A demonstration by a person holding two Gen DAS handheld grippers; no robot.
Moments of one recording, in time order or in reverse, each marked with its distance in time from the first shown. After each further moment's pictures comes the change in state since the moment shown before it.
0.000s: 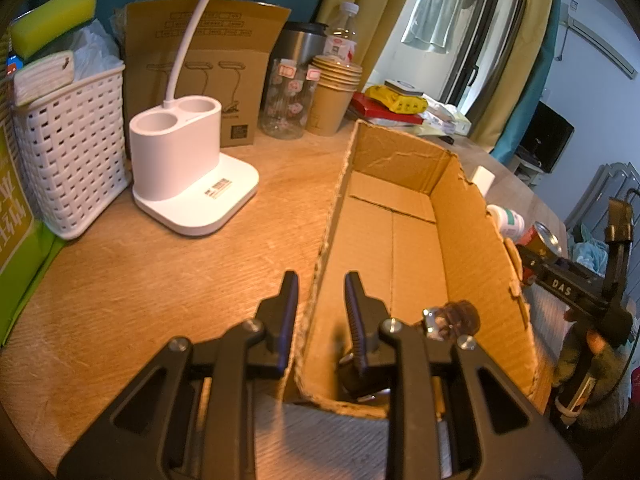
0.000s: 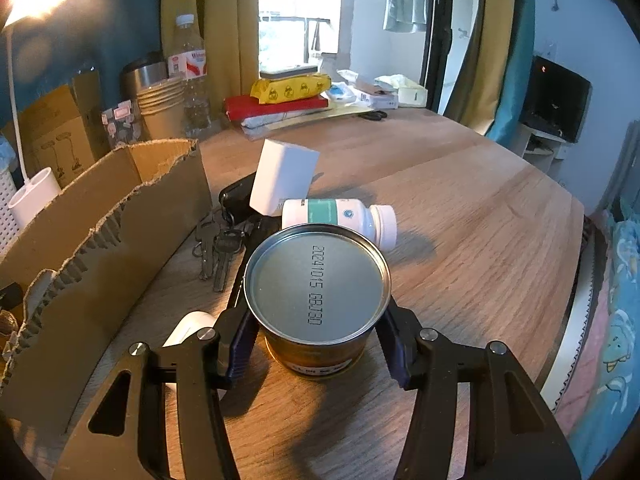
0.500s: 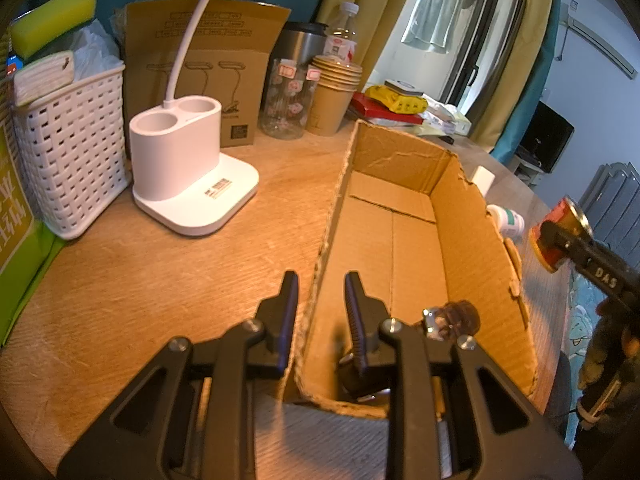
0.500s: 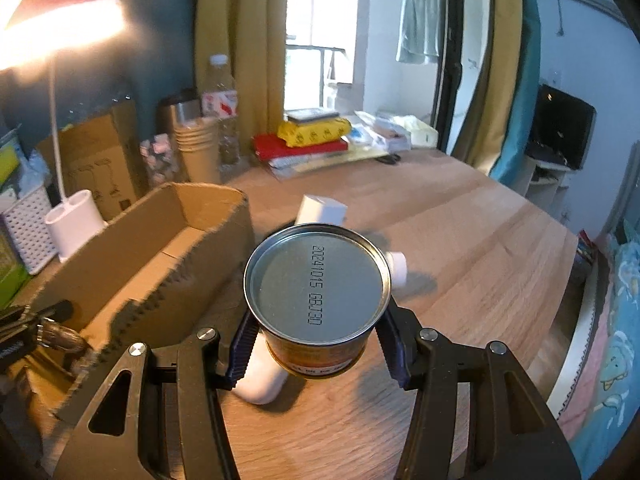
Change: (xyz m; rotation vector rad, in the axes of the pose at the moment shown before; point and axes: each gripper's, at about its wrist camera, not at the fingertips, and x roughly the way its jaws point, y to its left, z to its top) left arm 0.000 0.000 0.000 0.001 0.000 0.001; right arm -0.054 0.023 0.015 -0.044 -0.107 0.045
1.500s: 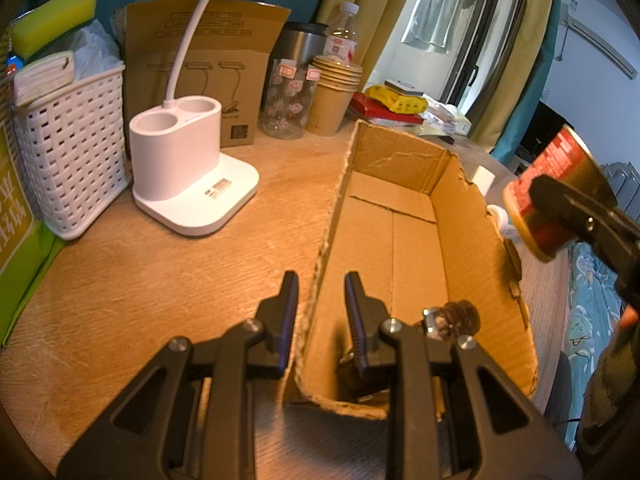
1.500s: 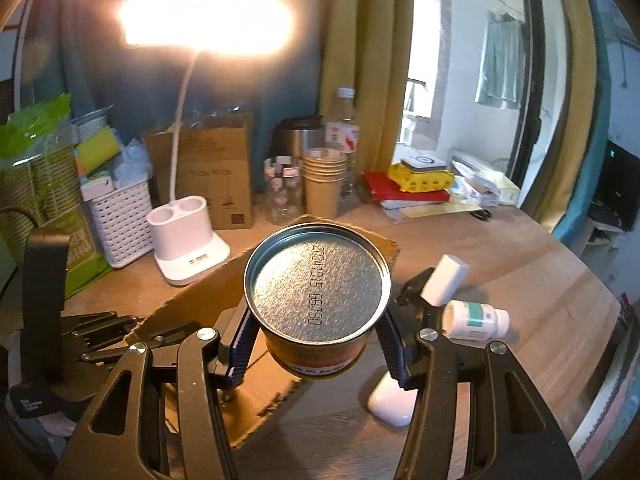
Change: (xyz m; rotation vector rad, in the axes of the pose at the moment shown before) left arm 0.000 0.000 0.000 0.001 0.000 0.001; right arm -0.032 0.100 0.020 -0.162 -0.078 0.214
